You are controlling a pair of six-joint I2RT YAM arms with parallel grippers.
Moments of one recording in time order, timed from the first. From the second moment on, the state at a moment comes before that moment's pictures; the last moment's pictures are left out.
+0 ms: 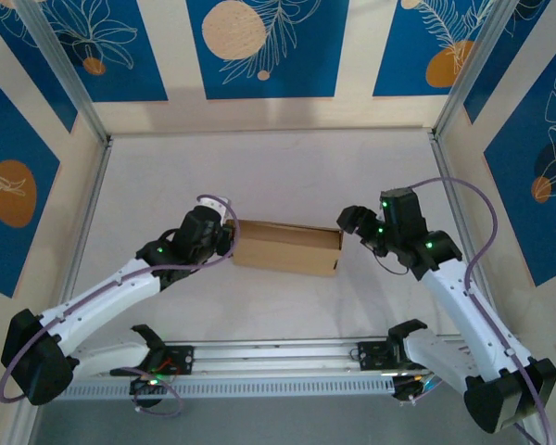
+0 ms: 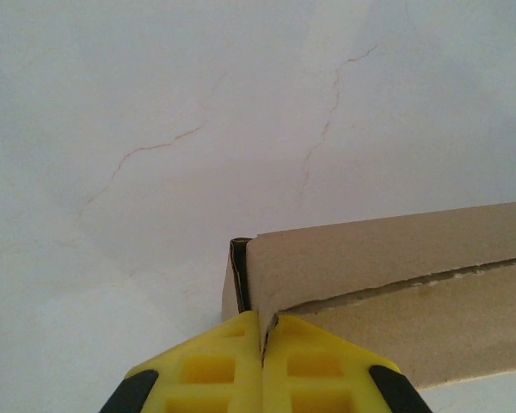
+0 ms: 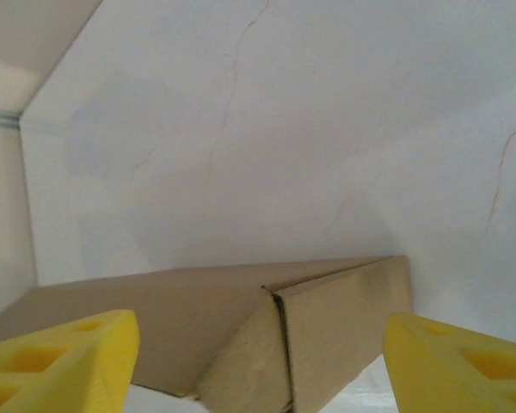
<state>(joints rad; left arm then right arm) -0.73 1.09 0.79 -0.39 -0.23 -0.37 0.38 0.92 0.91 -0.78 -0.14 0.97</state>
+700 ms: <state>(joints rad) -0.76 1.09 0.79 -0.39 -0.27 -0.42 0.56 0.93 0.86 -0.74 0.01 1.38</state>
